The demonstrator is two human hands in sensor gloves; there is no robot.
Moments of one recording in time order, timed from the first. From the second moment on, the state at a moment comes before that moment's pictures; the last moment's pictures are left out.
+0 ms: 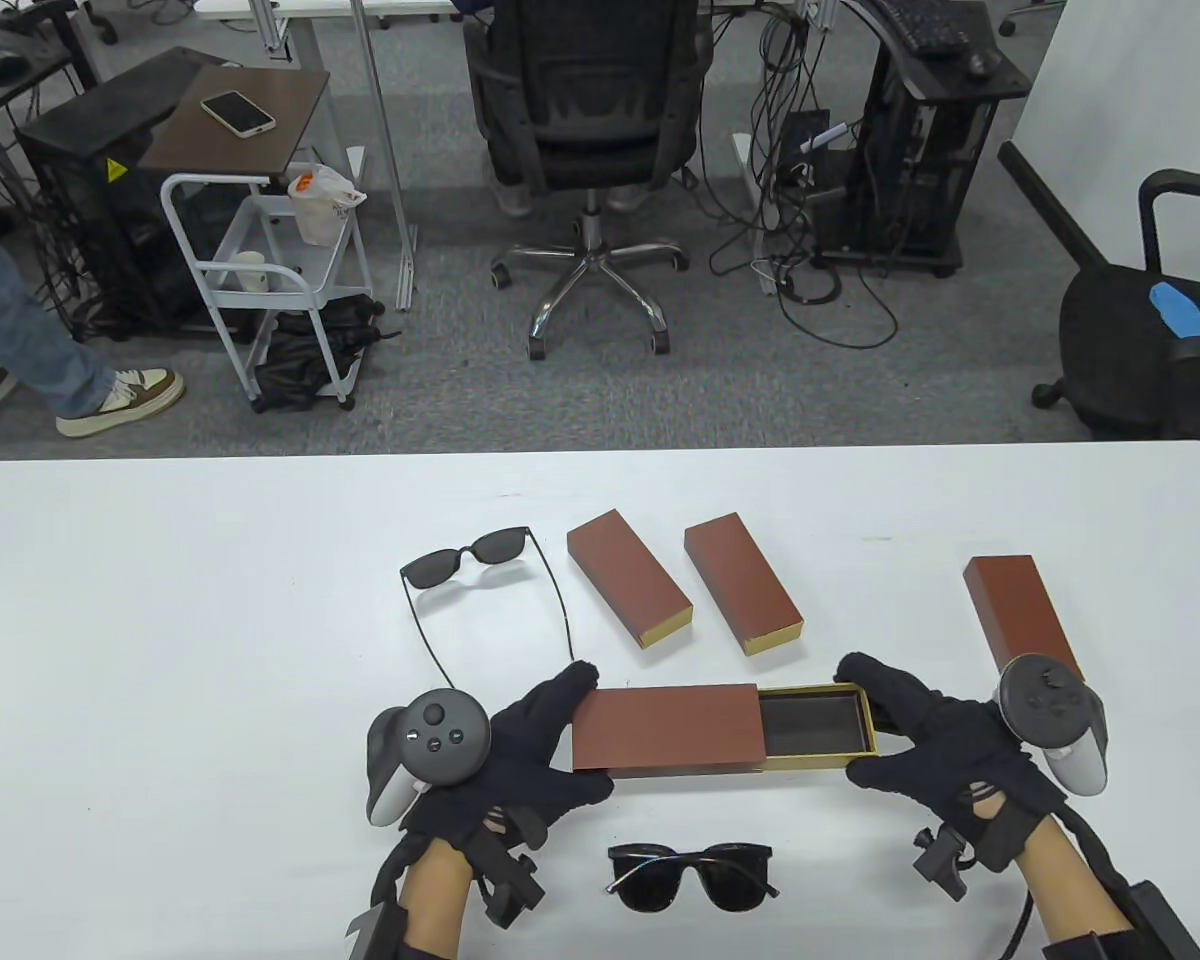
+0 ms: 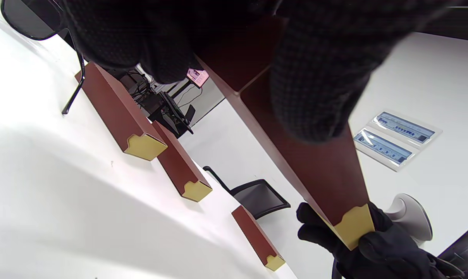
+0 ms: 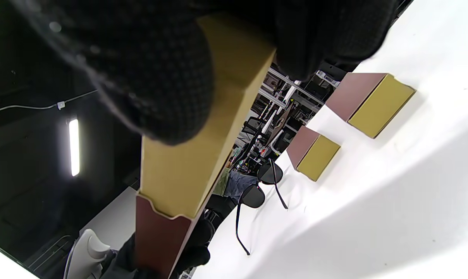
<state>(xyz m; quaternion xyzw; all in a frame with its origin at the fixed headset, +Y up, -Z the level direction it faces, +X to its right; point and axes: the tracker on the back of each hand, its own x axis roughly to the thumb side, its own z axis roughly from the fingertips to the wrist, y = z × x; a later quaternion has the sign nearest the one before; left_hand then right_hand) -0.144 -0.714 -0.312 -0.04 -0.23 0.42 0.88 0.287 -0.696 -0.320 0.20 0.06 0.83 0.51</state>
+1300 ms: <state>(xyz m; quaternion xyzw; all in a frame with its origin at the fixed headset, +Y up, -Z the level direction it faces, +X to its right) -0.139 -0.750 -0.304 -0.17 -0.06 0.81 0.55 0.260 -0.694 -0.305 0.19 0.02 0.80 0.57</state>
